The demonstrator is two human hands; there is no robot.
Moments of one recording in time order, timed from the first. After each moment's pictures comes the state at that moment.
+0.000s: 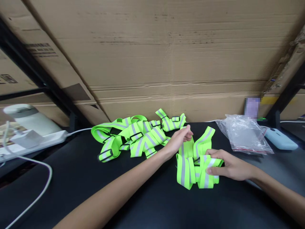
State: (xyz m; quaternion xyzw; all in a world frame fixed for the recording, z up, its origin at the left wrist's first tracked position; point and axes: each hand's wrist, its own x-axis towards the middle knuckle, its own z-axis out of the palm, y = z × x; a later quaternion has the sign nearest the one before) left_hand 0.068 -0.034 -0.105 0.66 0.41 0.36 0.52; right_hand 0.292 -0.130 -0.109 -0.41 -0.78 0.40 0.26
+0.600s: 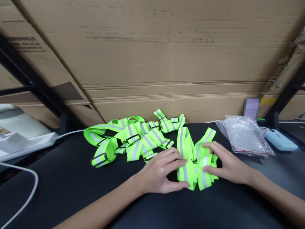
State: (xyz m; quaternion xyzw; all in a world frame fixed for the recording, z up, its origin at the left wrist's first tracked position) left_hand -0.001 -0.086 -0.111 0.93 0.12 0.34 0.03; right_hand 0.286 -0.124 -0.110 -0.48 -0.82 0.20 0.24
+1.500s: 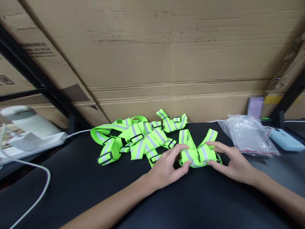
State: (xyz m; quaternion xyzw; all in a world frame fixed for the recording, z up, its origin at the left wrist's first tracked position) left_hand 0.012 -0.090 -0.120 0.88 0.31 0.33 0.17; right_hand 0.289 -0.125 -0.114 -0.43 -0.82 0.16 0.34
